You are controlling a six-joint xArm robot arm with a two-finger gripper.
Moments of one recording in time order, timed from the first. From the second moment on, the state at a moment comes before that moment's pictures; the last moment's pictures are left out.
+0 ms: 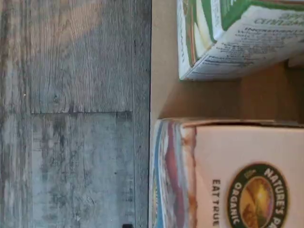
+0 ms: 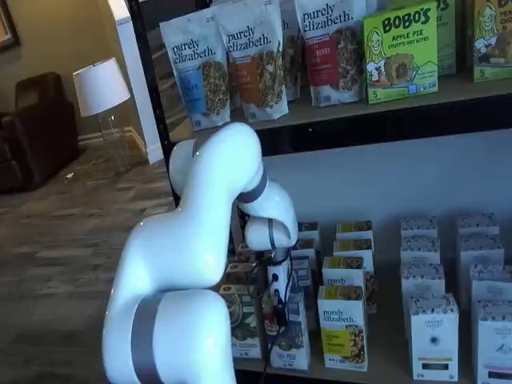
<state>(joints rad) 0.10 1.08 -1.62 0.00 0.57 -1.47</state>
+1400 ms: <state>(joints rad) 0.10 1.09 -1.63 0.00 0.58 -1.47</state>
